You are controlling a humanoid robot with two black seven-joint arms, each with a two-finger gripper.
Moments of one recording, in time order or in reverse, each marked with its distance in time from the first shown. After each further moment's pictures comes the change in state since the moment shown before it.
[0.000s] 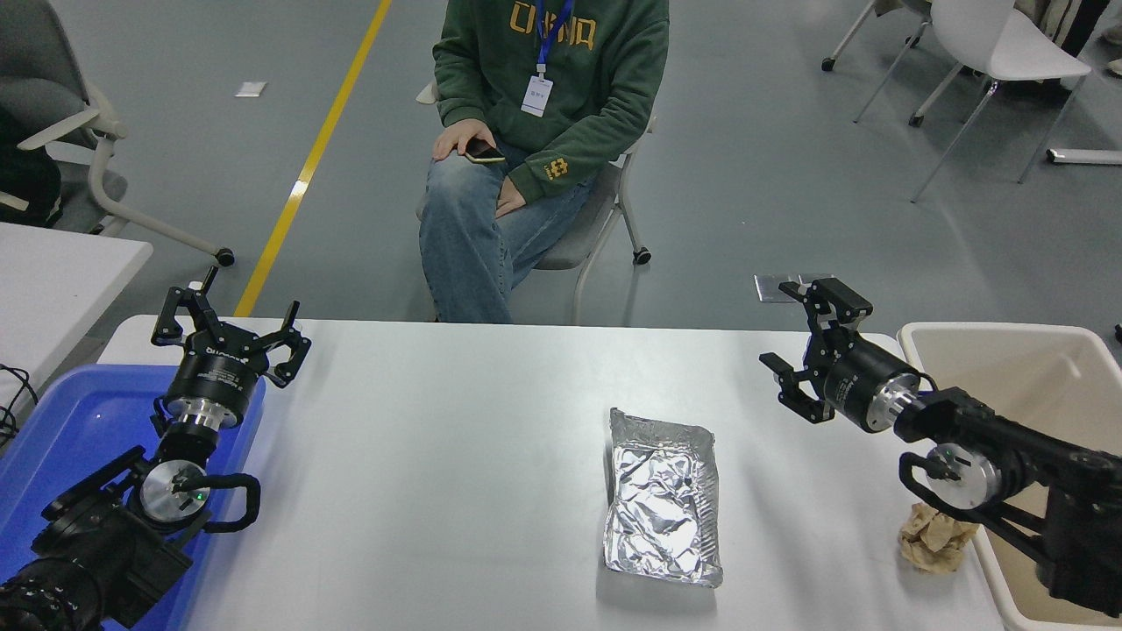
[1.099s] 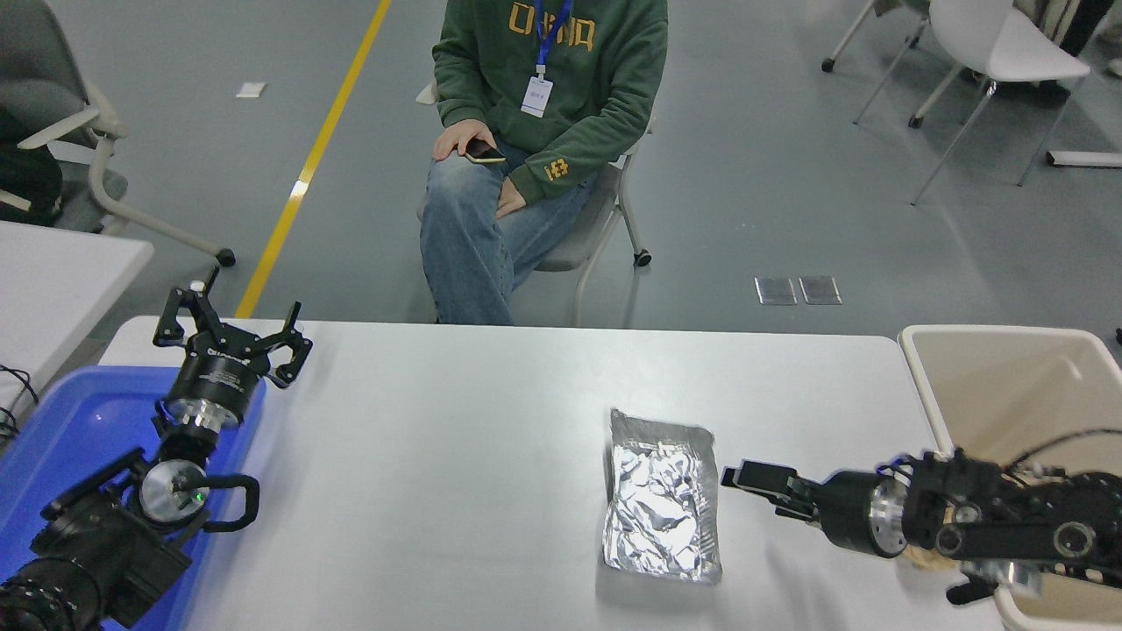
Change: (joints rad) left arm 0.000 0.000 0.000 0.000 0.000 -0.001 0.000; right arm 0.386 0.134 -0.878 0.204 -0.247 -0.248 -0.030
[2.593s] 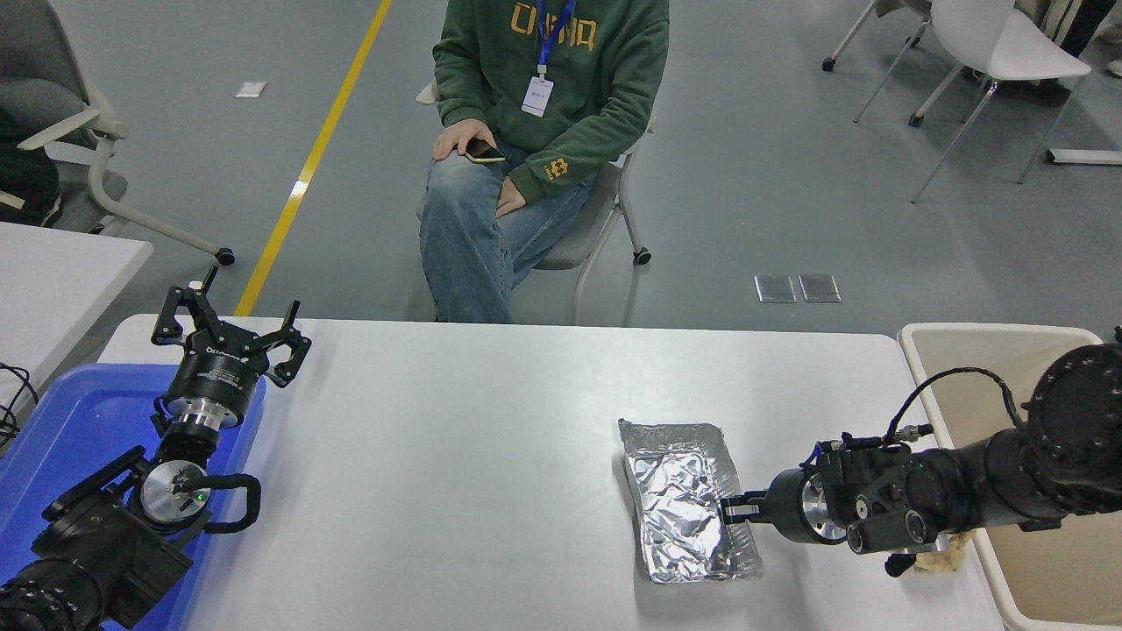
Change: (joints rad) left arm 0.000 0.000 0.000 0.000 0.000 0.000 0.000; right arm 0.105 0.365 -0.423 -0.263 0.114 -0.021 -0.012
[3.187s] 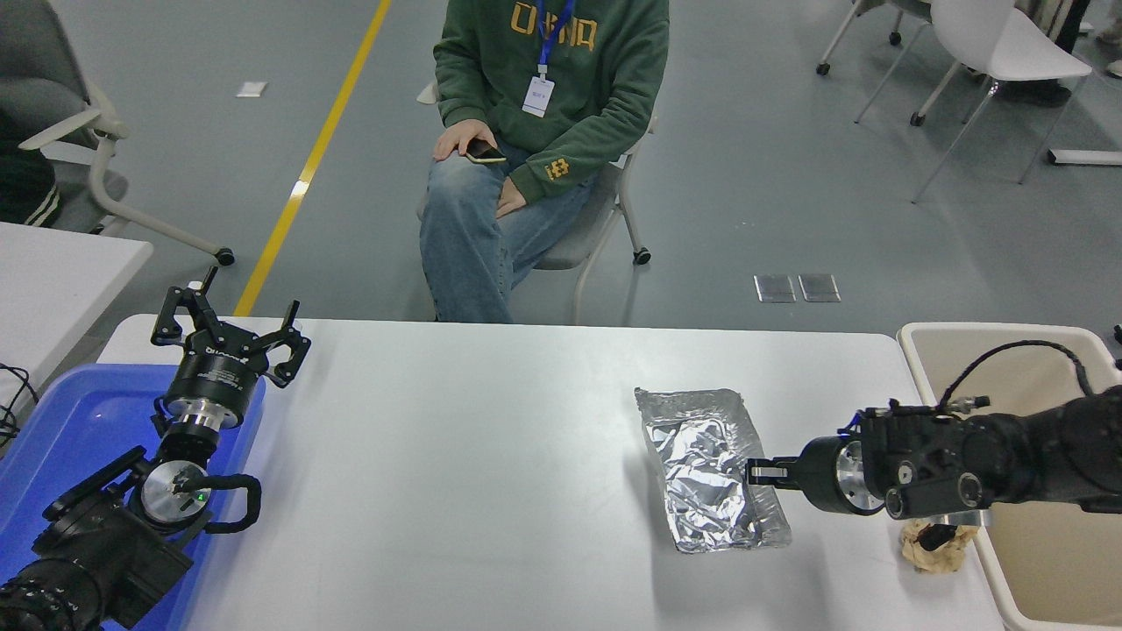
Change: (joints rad) left arm 0.000 0.000 0.000 0.000 0.000 0.000 0.000; right arm 0.159 -0.222 0.093 0.187 -0.003 0.014 0.009
